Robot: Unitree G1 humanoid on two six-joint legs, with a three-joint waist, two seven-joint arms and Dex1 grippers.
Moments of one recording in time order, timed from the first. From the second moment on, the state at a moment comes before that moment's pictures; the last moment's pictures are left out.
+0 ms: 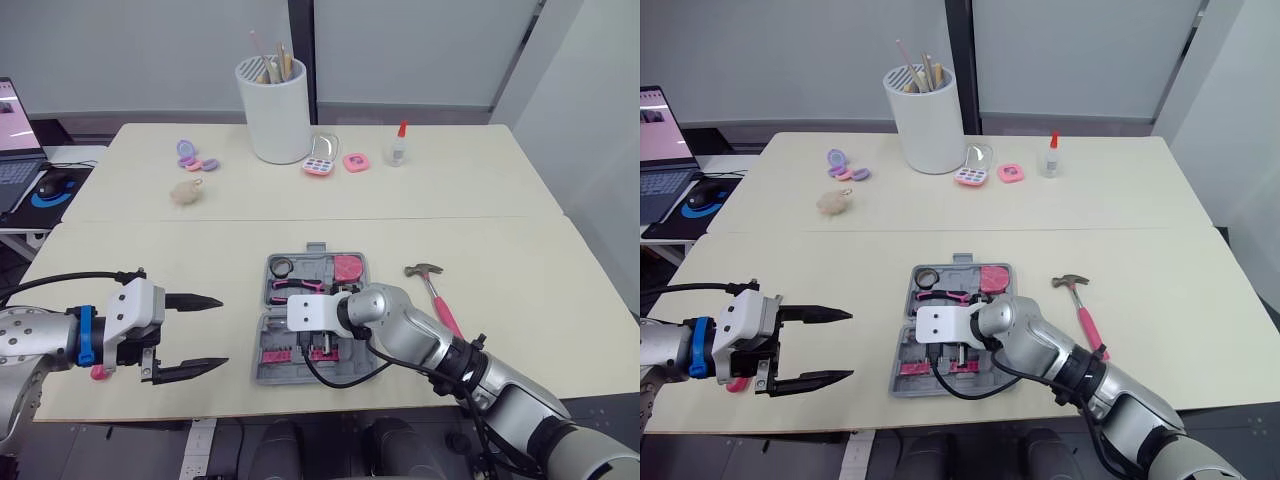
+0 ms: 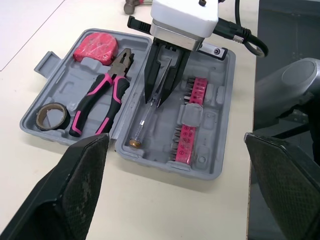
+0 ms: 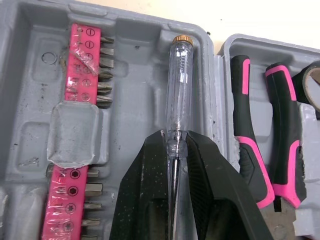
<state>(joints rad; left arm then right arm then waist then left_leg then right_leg) 0.15 1.00 0.35 -0.25 -0.49 0.20 -1.34 -0.69 -0.20 0.81 0.05 -0.30 0.57 0.84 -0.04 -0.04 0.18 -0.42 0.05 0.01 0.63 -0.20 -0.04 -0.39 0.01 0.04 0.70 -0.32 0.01</state>
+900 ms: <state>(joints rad) 0.12 0.98 0.32 -0.26 -0.49 0.19 -1.34 -0.68 -0.20 0.76 0.06 -0.36 0.49 0.83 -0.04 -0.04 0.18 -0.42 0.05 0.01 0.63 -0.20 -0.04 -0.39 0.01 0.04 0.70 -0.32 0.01</state>
